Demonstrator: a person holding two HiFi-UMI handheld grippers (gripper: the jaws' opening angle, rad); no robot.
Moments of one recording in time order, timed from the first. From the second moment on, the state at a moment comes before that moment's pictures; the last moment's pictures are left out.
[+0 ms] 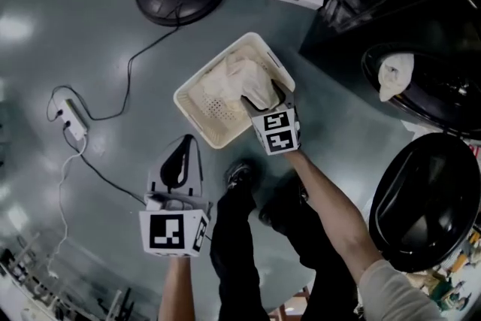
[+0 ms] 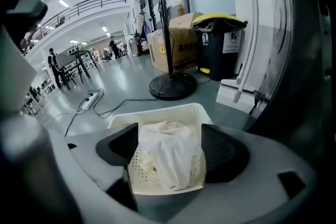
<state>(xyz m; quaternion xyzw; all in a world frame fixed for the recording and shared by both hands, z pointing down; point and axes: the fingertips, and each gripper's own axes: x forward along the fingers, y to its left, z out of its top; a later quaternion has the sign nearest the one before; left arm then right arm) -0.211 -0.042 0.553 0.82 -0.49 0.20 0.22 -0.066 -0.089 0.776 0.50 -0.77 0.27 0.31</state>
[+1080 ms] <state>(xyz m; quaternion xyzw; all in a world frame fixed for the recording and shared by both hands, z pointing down) 0.077 -0.024 0.433 0.93 -0.26 0.20 0.16 0.224 0.022 0.541 0.73 -0.61 0.24 0.18</state>
